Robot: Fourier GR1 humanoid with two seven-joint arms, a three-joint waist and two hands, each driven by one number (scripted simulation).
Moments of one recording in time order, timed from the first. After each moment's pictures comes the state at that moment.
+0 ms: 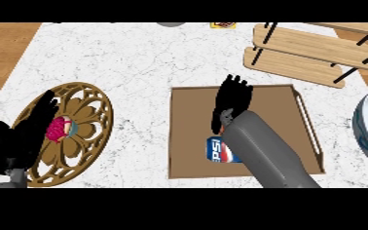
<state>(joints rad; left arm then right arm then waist) 0.01 0.44 0.01 -1.39 0.24 0.08 0.05 -0.67 -0.08 0.52 -1.02 0.78 0.12 1.15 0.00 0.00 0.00</state>
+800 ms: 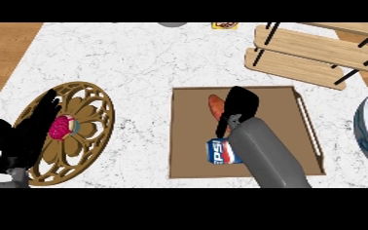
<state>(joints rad) 0.01 0.41 0.04 -1.41 0.20 0.04 0.08 -0.58 -0.04 0.39 -1.00 0.89 0.12 1.08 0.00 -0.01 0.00</state>
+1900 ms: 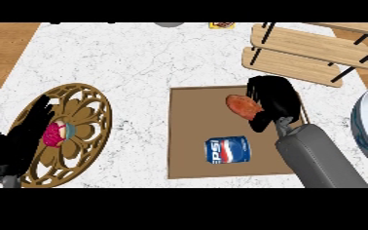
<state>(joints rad) 0.05 0.39 0.10 -1.43 0.18 0.00 0.08 -0.43 -0.33 0.39 -1.39 0.89 0.13 0.52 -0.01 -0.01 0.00</state>
